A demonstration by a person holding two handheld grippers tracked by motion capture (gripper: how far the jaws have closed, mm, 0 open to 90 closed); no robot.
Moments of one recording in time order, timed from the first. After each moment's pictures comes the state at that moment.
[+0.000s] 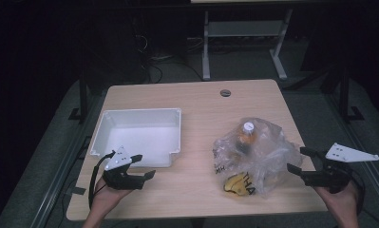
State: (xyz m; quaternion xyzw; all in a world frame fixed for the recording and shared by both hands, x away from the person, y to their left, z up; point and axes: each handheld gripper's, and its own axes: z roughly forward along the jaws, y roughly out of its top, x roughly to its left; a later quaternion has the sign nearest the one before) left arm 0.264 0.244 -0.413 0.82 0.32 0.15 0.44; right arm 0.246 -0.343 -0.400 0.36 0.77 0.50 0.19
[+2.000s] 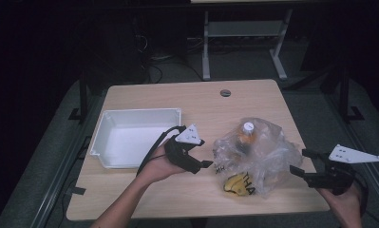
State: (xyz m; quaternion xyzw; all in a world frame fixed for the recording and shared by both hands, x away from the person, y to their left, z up) left arm 0.314 0.082 -0.357 0.90 0.13 0.07 0.42; right arm 0.244 -0.352 -0.404 0.36 0.77 0.50 0.17
